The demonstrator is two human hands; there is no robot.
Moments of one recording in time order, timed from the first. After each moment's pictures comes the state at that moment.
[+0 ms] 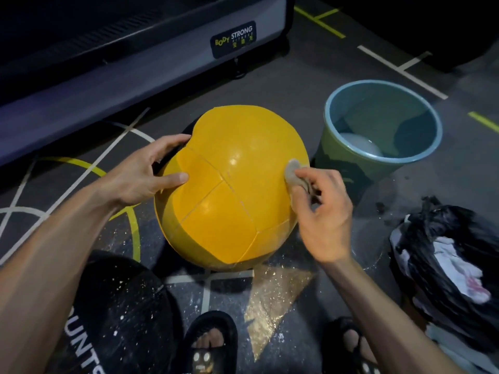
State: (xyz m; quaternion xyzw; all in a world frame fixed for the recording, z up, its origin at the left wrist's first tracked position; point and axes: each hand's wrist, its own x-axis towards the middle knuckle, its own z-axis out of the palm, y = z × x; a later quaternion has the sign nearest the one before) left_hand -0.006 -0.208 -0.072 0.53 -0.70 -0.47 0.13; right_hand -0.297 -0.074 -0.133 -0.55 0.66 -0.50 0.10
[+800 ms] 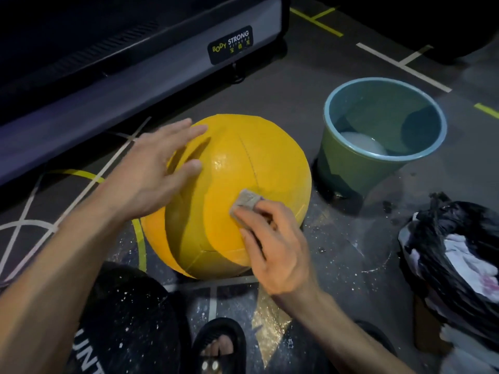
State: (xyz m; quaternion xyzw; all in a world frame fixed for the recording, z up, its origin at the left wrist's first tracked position) left_hand -0.036 -0.195 -0.042 0.48 -0.85 -0.17 0.11; right_hand -0.234 -0.054 -0.151 -0.69 0.55 -0.47 0.06
